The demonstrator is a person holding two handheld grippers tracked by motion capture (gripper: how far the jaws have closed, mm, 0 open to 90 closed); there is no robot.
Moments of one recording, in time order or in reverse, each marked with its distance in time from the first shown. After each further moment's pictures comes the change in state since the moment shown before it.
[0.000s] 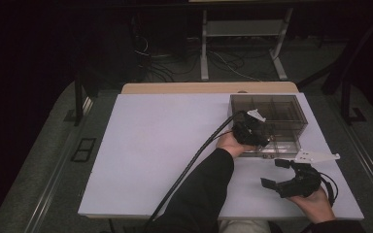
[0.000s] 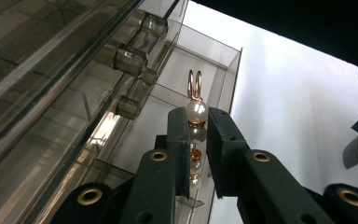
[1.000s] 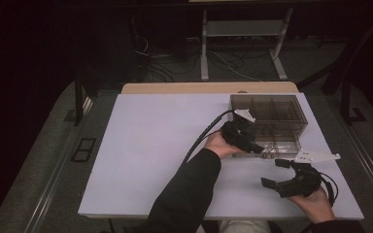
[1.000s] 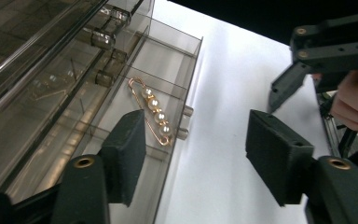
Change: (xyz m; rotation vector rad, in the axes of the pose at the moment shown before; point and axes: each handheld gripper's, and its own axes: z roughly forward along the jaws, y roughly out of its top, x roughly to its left) left arm -0.013 -0.010 -0.051 0.007 -0.074 0.025; right arm 0.000 0.000 0.000 -0.001 -0.004 0.003
